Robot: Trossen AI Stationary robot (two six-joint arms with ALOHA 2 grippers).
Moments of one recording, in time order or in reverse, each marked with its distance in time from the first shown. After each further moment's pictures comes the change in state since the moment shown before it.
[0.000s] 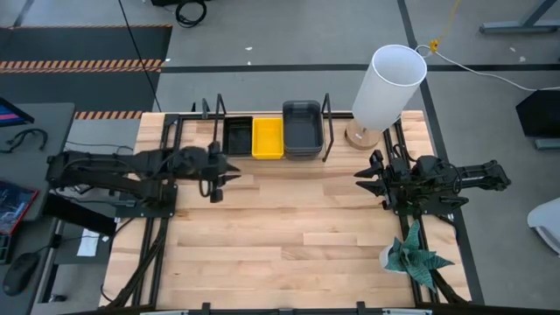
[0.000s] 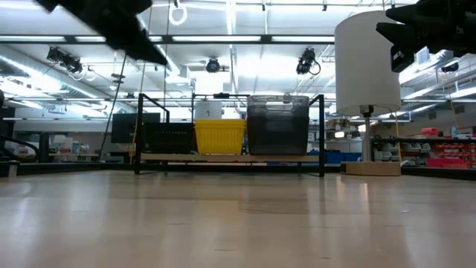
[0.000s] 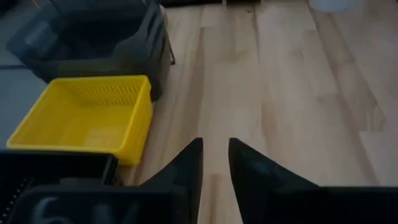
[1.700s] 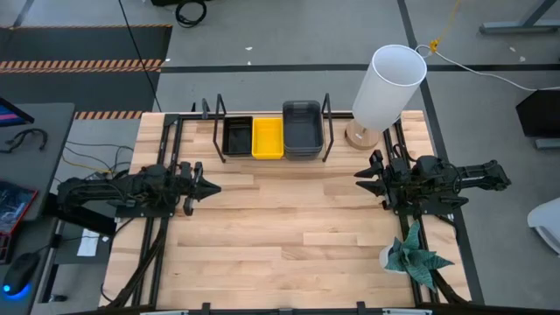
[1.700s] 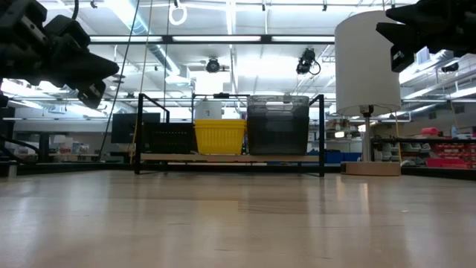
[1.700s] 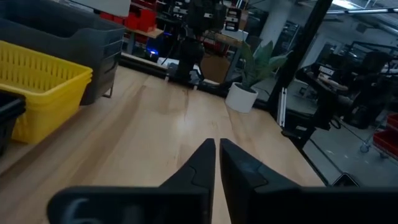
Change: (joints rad) left arm 0.001 -0.813 -0.696 0.385 0.232 -0.416; right arm 0.000 0.000 0.000 0.000 0.000 0.000
